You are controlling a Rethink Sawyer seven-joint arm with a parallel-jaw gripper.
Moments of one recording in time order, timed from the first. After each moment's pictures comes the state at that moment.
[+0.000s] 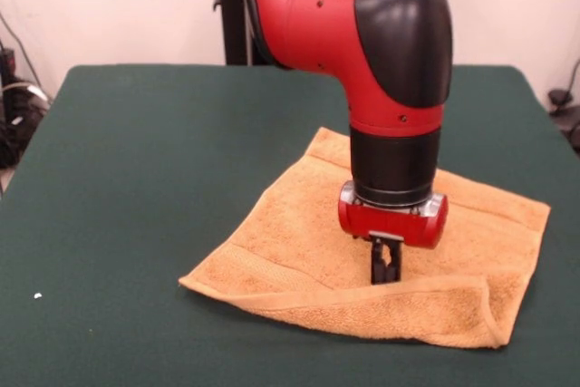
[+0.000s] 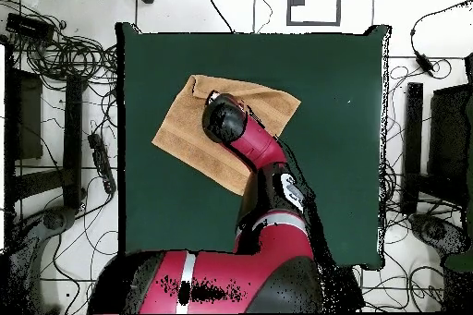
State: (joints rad) arm -0.04 -0.28 -0.03 1.49 0.67 0.14 1.49
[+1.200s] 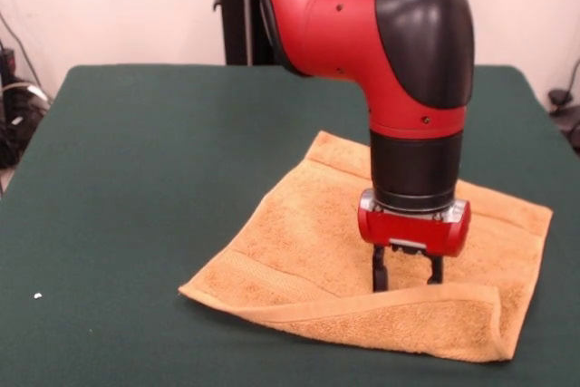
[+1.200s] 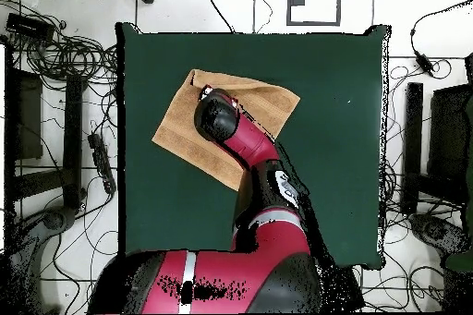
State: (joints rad) arm -0.04 -0.28 0.02 1.48 0.67 0.08 1.49
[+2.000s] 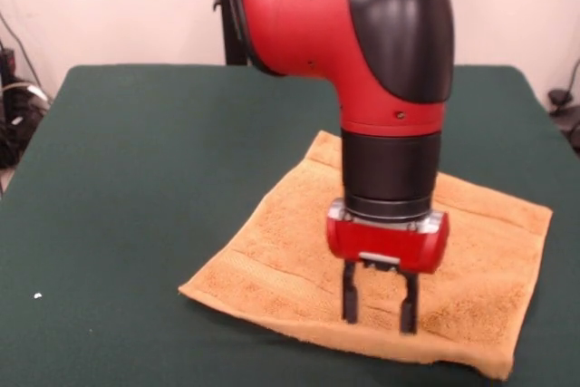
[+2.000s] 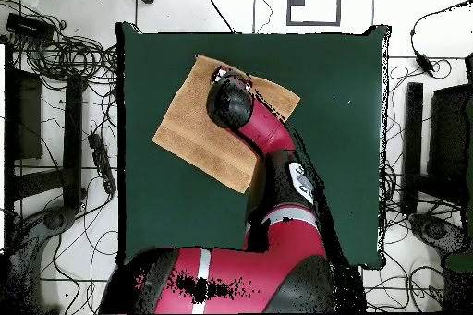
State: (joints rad) arm -0.08 -0.28 0.00 1.39 0.64 0.08 1.49
